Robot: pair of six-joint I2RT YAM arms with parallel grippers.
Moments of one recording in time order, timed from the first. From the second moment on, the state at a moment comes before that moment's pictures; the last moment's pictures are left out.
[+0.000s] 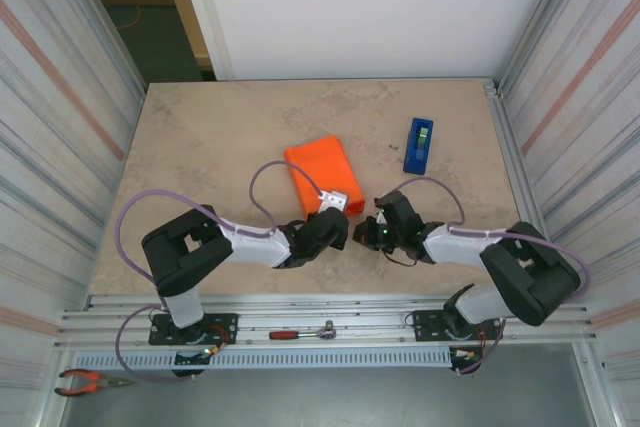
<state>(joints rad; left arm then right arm) -1.07 1.76 0.79 0.26 -0.41 -0.50 0.65 1.41 0.42 0.16 -0.29 0.96</state>
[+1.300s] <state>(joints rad) -0.86 1.46 0.84 -0.11 -0.08 0.32 0.62 1.62 0.50 0.41 -0.26 0.97</state>
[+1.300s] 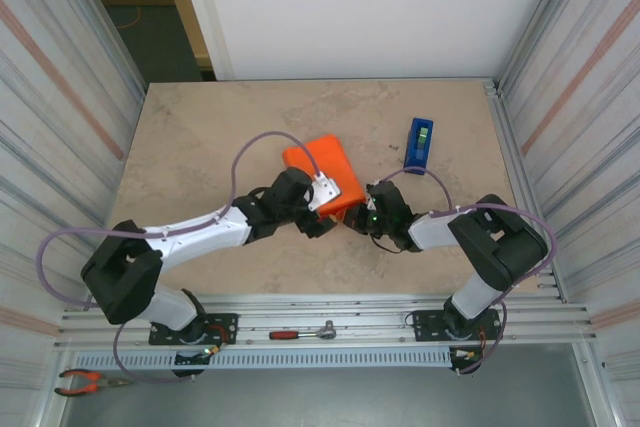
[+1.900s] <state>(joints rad) -0.93 1.61 0.78 0.09 -0.35 0.50 0.61 1.62 0.51 0.41 -0.27 0.97</state>
